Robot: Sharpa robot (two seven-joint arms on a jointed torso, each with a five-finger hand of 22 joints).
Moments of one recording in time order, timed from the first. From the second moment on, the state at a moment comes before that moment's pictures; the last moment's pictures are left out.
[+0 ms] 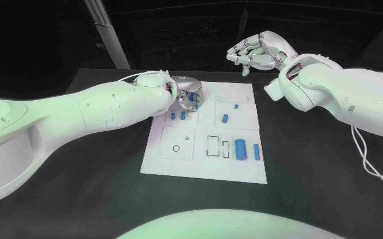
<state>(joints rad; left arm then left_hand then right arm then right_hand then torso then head) 1.28 -0.43 -0.19 1.05 -1.46 -0.08 0.07 1.41 -0.16 0.43 0.04 0.11 1.07 0.12 0.21 0.07 1.11 0.06 0.30 0.07 1.47 -0.01 1.38 1.18 0.12 1.44 0.08 1.10 1.16 1.30 -0.81 -0.01 1.46 -0.80 -0.39 0.18 1.38 0.04 -0.27 0.28 0.39 0.90 0.17 0.23 0.08 1.01 0.08 0.61 0.52 1.33 0.00 0.60 0.75 0.18 1.13 0.11 0.78 0.48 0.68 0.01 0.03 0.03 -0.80</state>
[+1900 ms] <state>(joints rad) 1.28 -0.58 -0.13 1.16 -1.44 -0.09 0.06 1.39 -0.17 0.51 0.01 0.11 1.10 0.12 0.17 0.08 1.17 0.06 0.22 0.07 1.47 -0.01 1.38 1.16 0.12 1.44 0.08 1.13 1.19 1.30 -0.82 -0.01 1.46 -0.80 -0.39 0.18 1.38 0.04 -0.27 0.28 0.39 0.90 0.17 0.23 0.08 1.01 0.08 0.61 0.51 1.33 0.00 0.60 0.75 0.18 1.13 0.11 0.78 0.48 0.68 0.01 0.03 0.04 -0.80</state>
